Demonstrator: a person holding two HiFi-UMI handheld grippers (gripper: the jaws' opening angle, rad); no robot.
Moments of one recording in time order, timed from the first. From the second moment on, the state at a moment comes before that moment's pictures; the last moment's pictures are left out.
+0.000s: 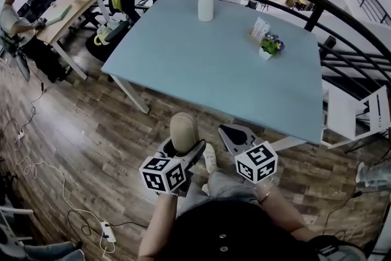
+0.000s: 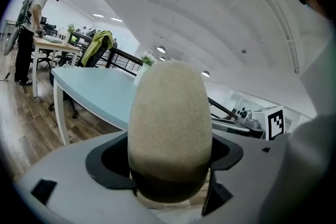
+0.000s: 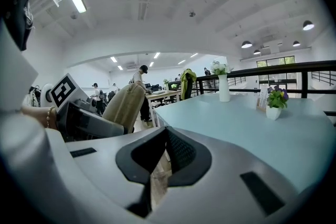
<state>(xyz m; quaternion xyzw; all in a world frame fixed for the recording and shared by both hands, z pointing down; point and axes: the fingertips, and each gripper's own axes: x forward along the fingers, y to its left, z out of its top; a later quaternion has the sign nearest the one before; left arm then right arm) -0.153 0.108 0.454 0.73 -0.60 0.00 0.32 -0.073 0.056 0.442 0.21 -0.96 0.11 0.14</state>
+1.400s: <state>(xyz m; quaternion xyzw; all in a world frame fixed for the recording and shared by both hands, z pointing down) -0.184 -0.175 0.446 0.78 -0.54 0.05 0.32 -0.116 -0.209 0.441 0.25 -0.95 0.14 0.11</state>
